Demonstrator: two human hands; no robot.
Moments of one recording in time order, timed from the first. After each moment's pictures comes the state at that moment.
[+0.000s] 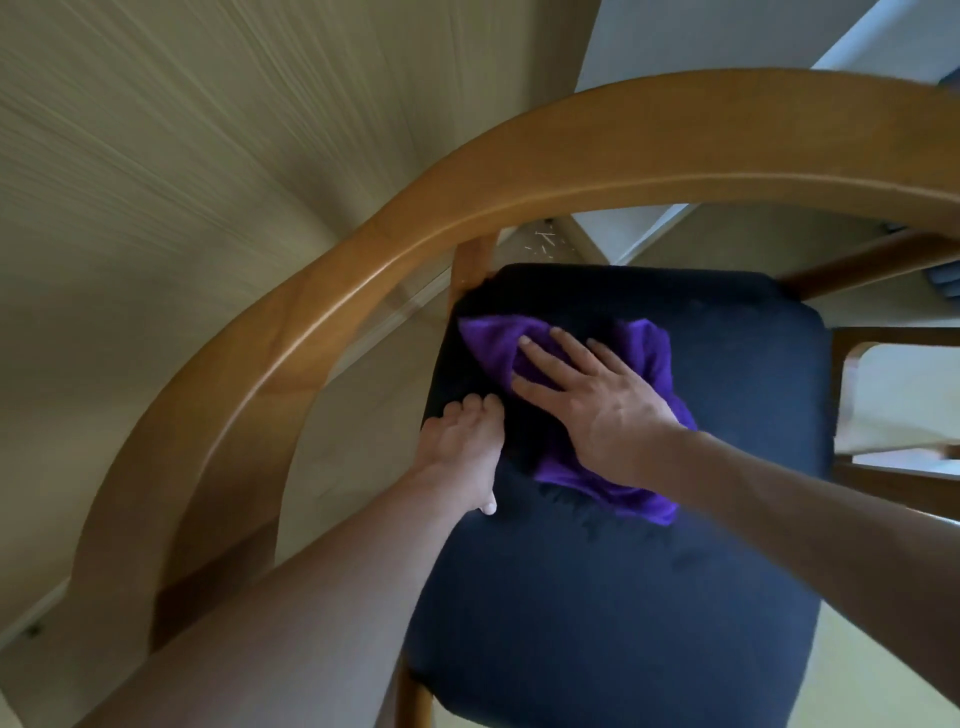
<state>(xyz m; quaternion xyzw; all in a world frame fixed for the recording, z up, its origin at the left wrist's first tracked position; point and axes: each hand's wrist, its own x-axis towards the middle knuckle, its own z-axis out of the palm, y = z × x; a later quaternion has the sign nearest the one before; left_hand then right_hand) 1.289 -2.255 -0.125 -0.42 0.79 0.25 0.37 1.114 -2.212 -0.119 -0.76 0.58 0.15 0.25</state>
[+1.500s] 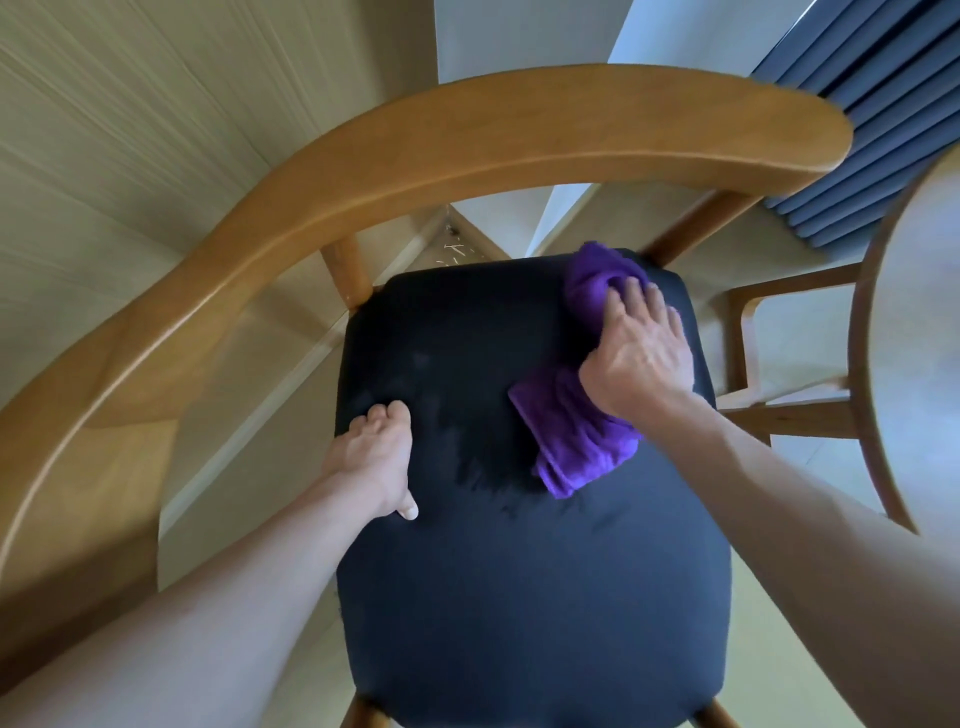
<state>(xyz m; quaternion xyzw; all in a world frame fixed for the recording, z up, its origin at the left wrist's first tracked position) 1.281 -2.251 -0.117 -0.43 0.78 0.22 0.40 1.023 -2.173 -0.111 -0.40 0.89 0.09 0.21</state>
